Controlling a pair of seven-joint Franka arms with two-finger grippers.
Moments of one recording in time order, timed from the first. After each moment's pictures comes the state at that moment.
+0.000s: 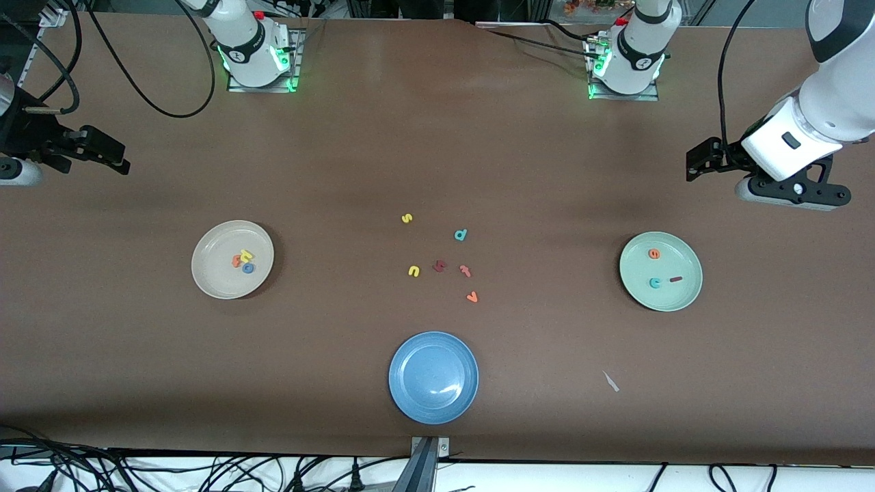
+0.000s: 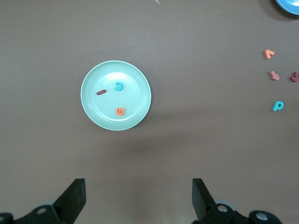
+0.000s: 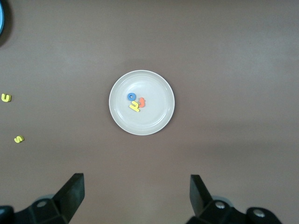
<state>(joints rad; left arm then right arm) 0.03 0.03 -0.14 -1.66 -0.02 1.59 0.00 0.10 0.01 -0.09 -1.62 0.01 1.60 0.03</state>
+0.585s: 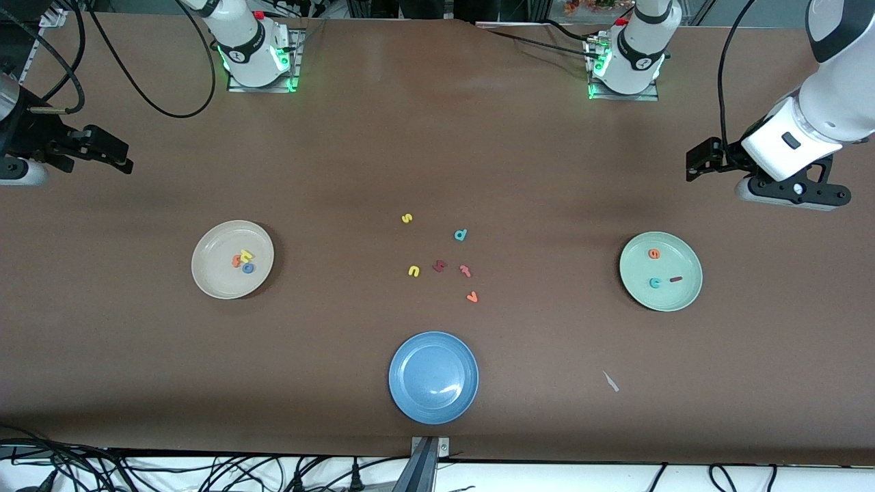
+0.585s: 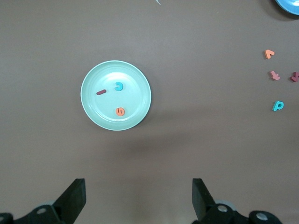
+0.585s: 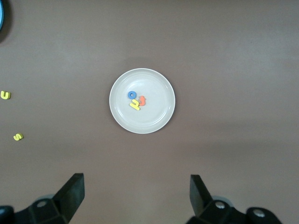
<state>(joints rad) 0.03 0.03 -0.14 -1.66 -0.02 1.59 0.00 0.10 0.01 -0.09 -1.62 0.00 1.60 0.03</state>
